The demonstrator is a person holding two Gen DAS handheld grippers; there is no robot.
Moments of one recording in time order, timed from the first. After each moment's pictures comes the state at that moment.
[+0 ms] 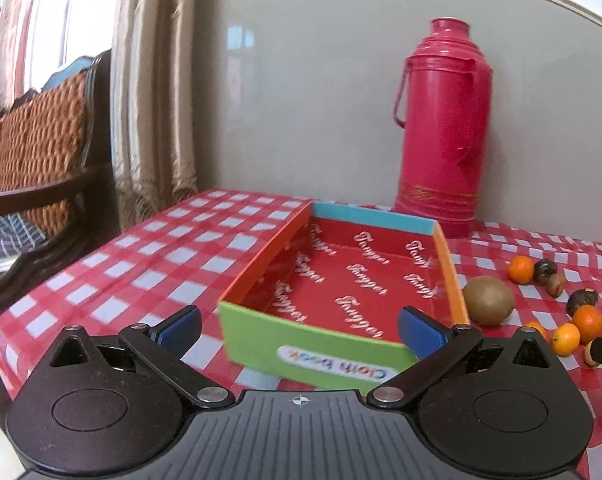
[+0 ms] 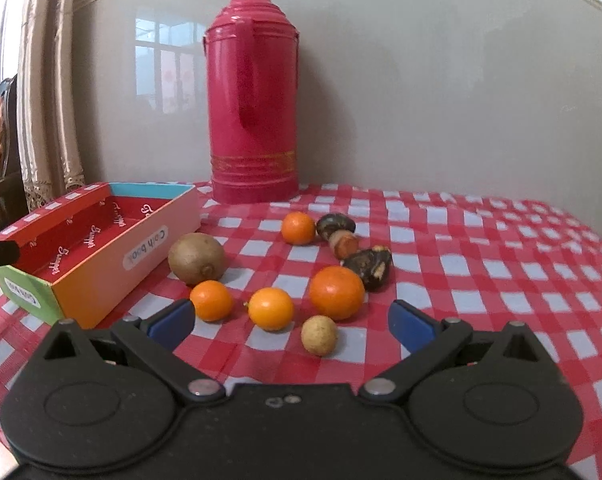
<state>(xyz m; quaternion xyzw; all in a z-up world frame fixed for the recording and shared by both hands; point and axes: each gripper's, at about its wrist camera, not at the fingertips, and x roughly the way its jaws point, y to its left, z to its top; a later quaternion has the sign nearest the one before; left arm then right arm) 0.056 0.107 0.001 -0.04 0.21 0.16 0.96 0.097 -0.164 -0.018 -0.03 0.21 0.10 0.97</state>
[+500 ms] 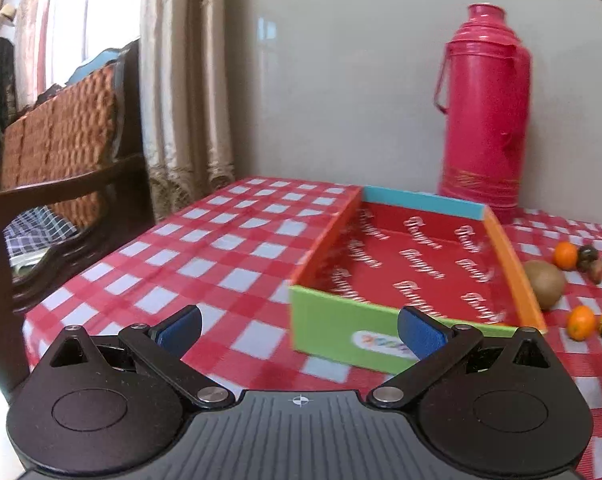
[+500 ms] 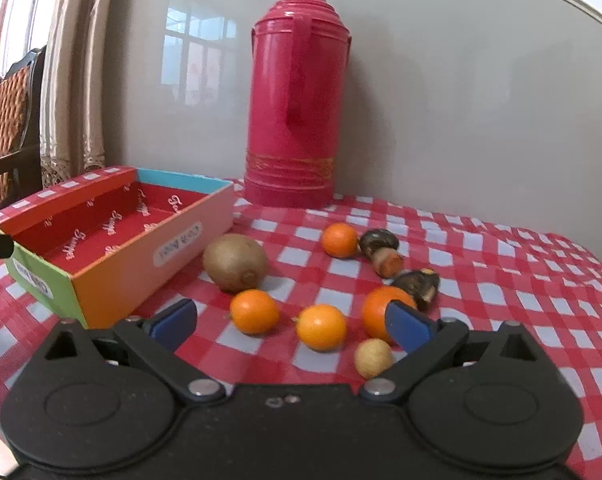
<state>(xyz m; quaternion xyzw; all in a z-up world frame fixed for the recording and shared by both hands) 0.054 0.140 -0.010 -0.03 0.23 0.21 0.95 0.109 -0.124 -0.023 -0.06 0.21 0.13 0.97</state>
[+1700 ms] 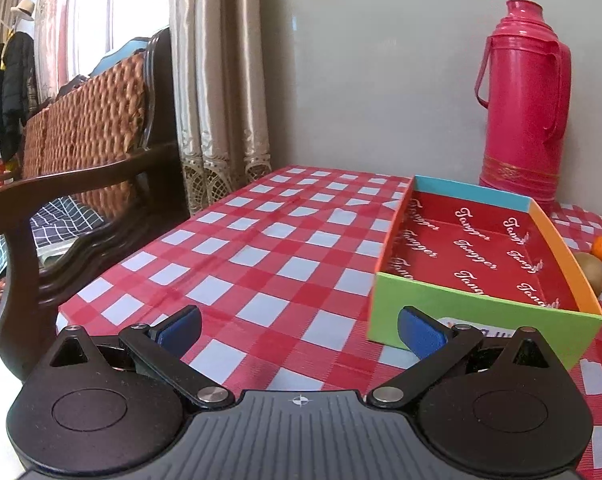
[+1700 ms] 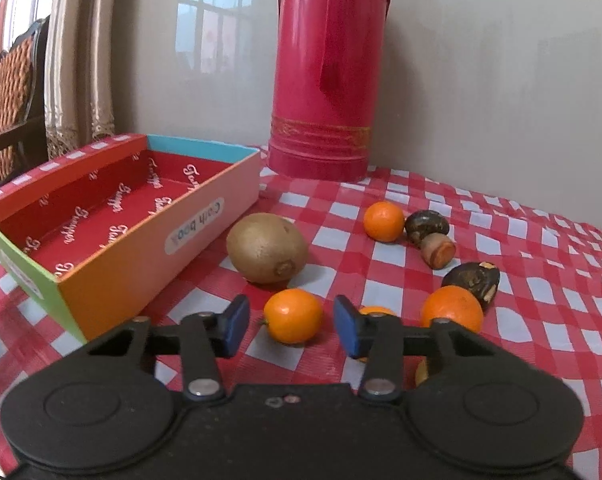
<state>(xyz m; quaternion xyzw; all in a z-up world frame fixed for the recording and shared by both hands) 0.043 0.174 -0.015 -0.02 0.24 0.23 0.94 0.148 -0.096 -0.037 -0.08 0.27 0.14 0.95</state>
